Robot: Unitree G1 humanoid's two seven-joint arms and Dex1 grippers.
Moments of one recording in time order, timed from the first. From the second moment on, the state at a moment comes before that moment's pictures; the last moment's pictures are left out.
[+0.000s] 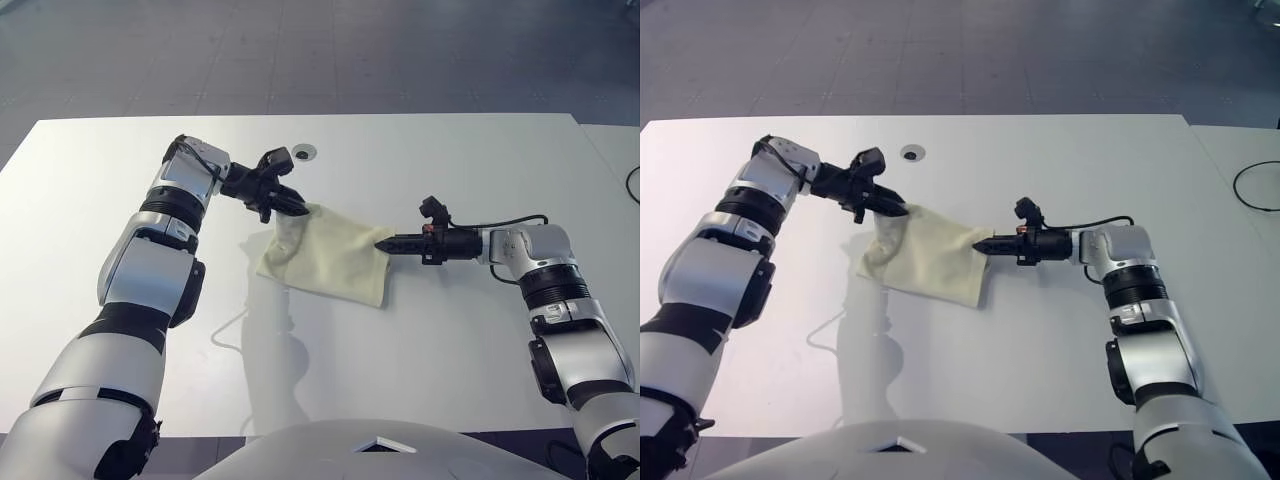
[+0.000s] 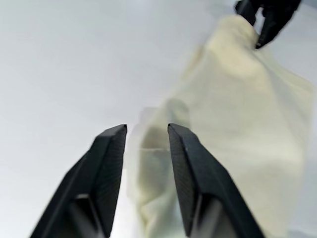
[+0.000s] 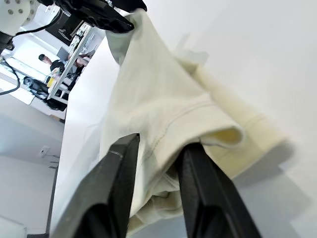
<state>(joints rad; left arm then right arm) -1.13 0.40 -0.28 1.20 0.02 0.12 -1.29 -0.61 -0.53 0.13 0.55 0.49 0.85 1.20</state>
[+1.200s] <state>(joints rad) -0.82 0.43 0.06 0.52 0.05 0.28 -0.36 -0.37 -0.27 0.36 0.20 0.21 0.36 0.87</state>
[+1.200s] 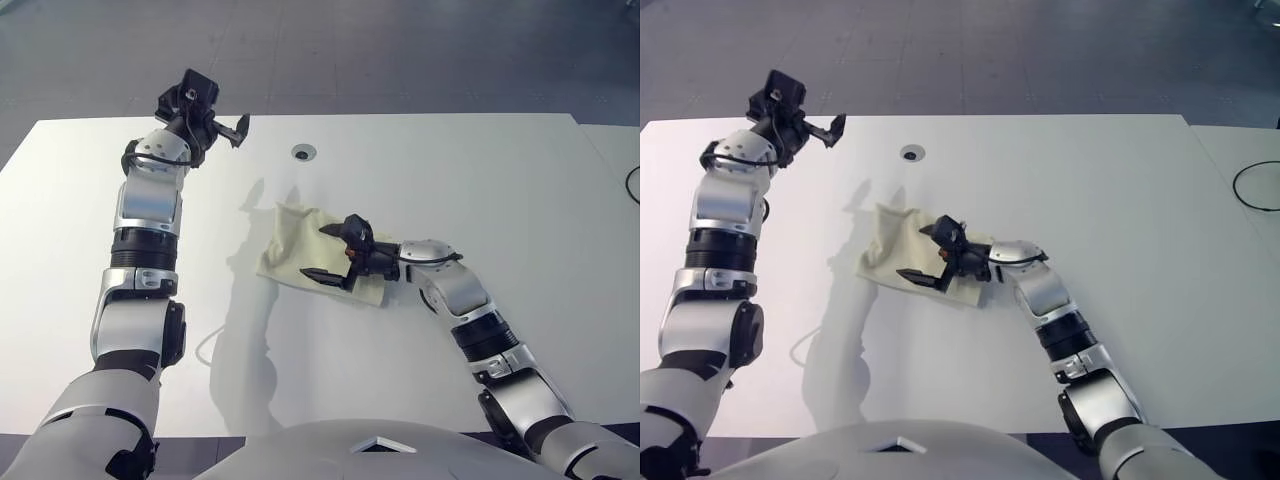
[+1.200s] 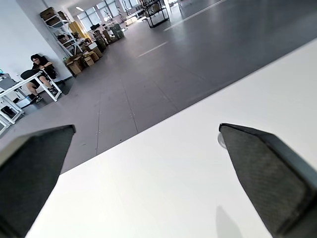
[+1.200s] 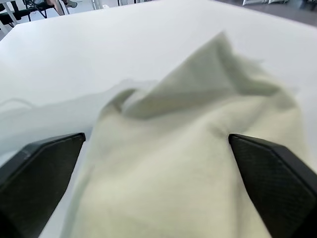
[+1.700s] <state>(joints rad) -0.85 0.42 0.08 0.49 0.00 0.29 -0.34 -0.15 -0.39 -0.01 0.18 0.28 0.32 0.66</state>
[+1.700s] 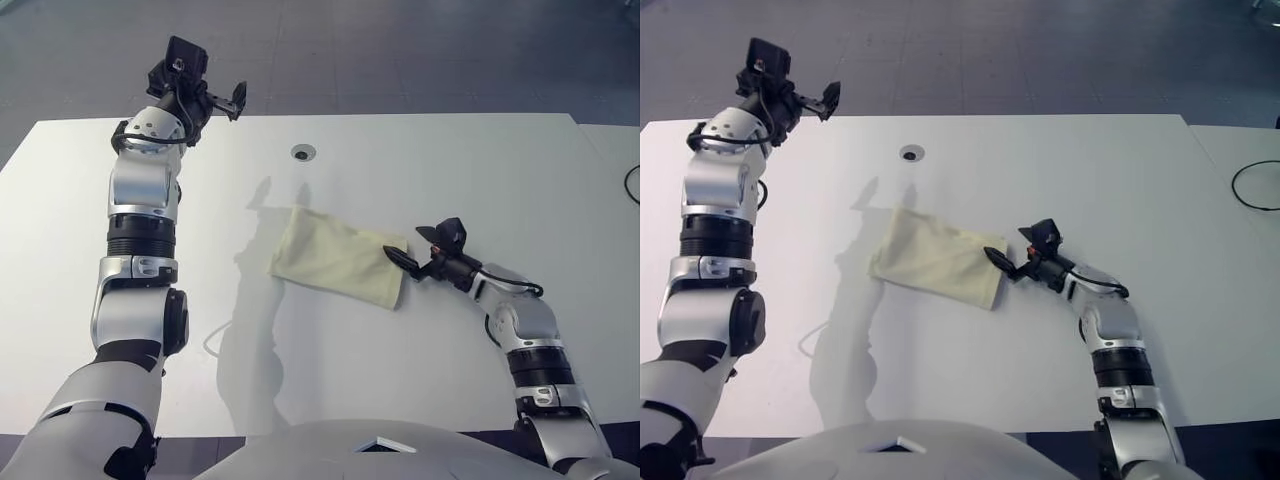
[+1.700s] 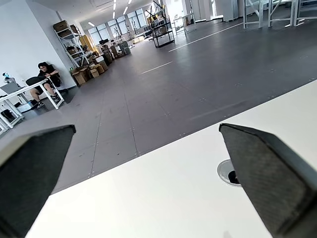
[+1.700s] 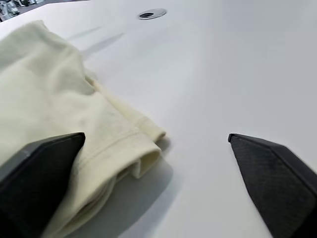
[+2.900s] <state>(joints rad) -0.82 0.39 0.05 0.46 0.00 0.31 -0.32 -0.31 -0.33 0.22 0.49 0.20 -0.08 1.05</state>
